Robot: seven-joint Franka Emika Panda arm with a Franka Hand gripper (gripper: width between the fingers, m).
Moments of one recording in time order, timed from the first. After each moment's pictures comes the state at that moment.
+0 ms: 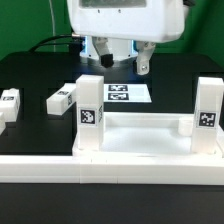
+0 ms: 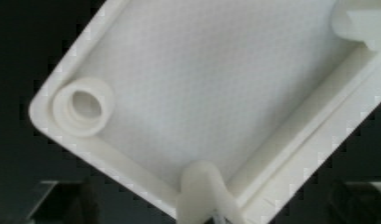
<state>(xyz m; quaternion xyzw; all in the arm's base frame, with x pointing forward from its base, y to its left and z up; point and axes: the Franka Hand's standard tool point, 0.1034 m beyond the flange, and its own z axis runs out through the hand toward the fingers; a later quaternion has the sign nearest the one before) 0.572 -0.011 0.123 -0.86 0.50 -0.01 0.06</state>
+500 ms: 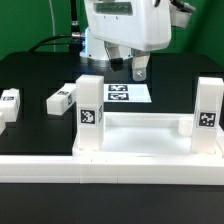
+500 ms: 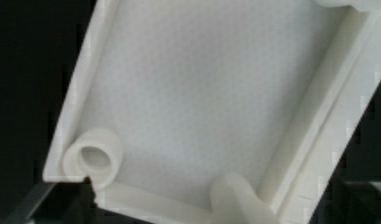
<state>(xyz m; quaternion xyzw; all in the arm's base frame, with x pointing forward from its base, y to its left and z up) 0.572 -0.003 0.120 -0.79 0.61 0.00 0.07</state>
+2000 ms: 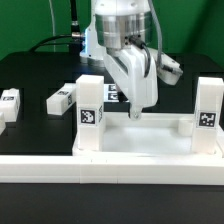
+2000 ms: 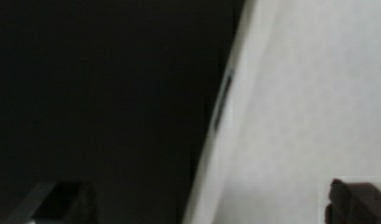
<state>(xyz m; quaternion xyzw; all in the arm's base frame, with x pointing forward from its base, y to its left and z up) 0.506 0.007 0.031 -0.78 0.63 0.04 0.01</state>
